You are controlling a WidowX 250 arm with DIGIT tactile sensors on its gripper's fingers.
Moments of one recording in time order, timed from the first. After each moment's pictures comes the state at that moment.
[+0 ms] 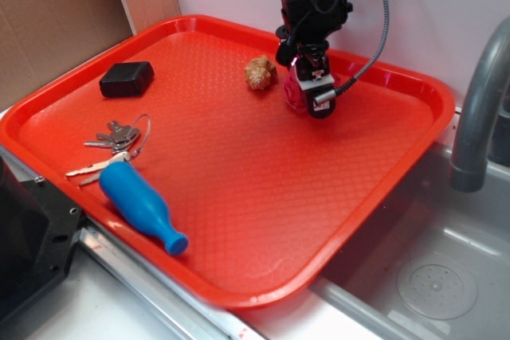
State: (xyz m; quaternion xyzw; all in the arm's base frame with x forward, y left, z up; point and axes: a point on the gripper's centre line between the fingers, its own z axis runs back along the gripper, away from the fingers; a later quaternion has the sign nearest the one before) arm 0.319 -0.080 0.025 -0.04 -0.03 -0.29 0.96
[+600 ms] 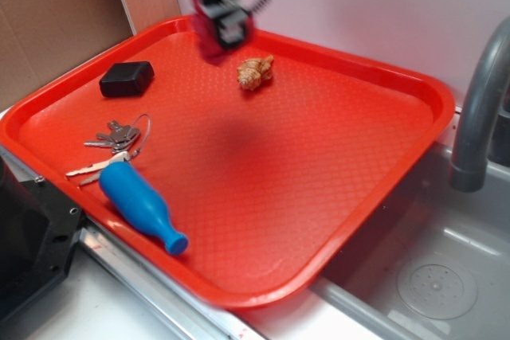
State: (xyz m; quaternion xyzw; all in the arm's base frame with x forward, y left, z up) arm 0.243 -0.046 0.137 -0.03 -0.05 -0.19 0.98
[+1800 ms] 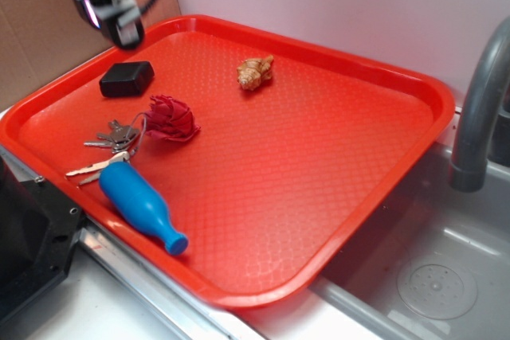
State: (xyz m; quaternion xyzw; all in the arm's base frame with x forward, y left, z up) arm 0.189 0.016 0.116 -0.03 -0.02 -0.10 0.99
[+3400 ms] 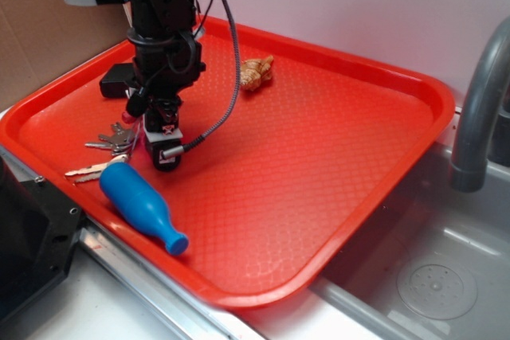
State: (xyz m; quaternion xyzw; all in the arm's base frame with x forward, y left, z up) arm 0.188 0.001 0.012 0.03 0.09 -0.17 0.98
